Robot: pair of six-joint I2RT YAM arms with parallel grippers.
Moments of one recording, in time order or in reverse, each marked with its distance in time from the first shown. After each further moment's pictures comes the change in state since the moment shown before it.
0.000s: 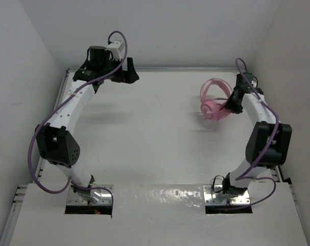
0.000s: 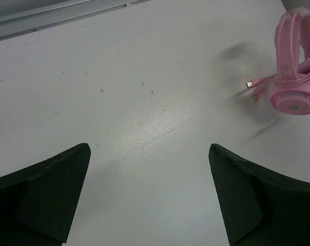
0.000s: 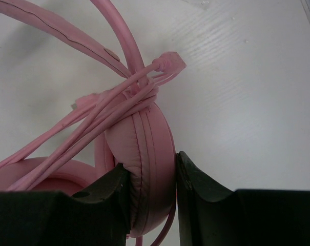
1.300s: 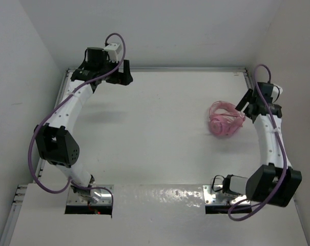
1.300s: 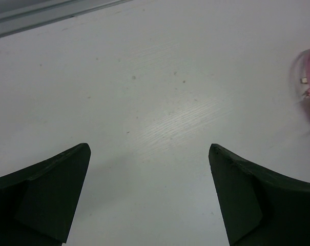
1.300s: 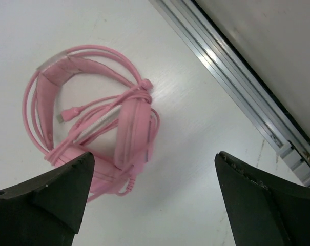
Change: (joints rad) left arm 0.023 0.000 0.000 -0.045 -0.071 0.069; right arm -0.108 -0.359 -0.137 -0.077 0.174 -0.076
